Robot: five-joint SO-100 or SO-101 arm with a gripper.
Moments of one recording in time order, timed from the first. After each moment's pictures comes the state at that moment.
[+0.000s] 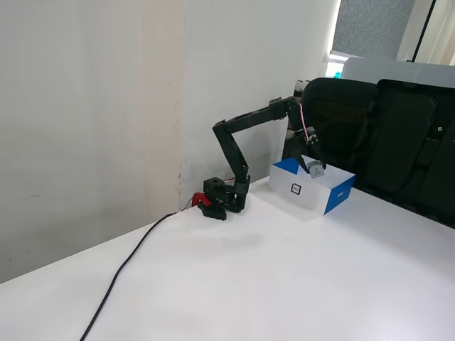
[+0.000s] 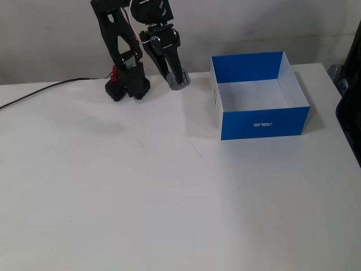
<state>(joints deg) 32.3 122.6 89.3 94.8 -9.1</state>
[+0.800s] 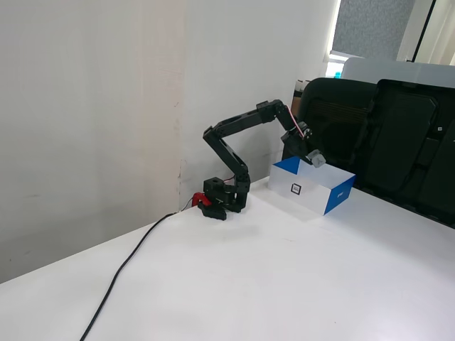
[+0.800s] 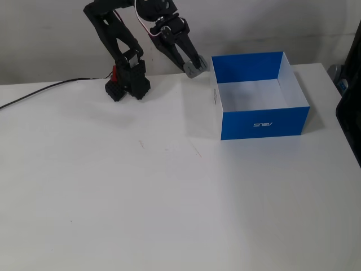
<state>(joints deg) 43.2 135.6 103.3 78.9 -6.2</state>
